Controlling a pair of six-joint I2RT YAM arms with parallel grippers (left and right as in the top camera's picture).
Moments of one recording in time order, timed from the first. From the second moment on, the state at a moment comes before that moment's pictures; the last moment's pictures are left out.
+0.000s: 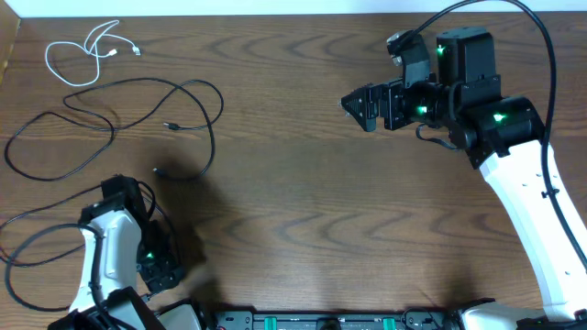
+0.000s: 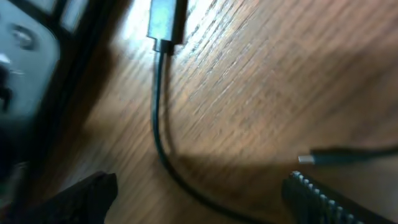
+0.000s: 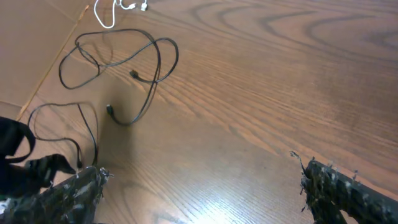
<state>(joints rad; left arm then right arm) 0.44 1.34 0.64 -1.02 -0.11 -1.75 0.29 1.48 1.46 -0.74 -0.47 0.16</state>
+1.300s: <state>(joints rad) 0.44 1.31 0.50 -0.78 -0.22 -1.67 0.29 1.48 1.46 -0.73 -0.47 0.16</state>
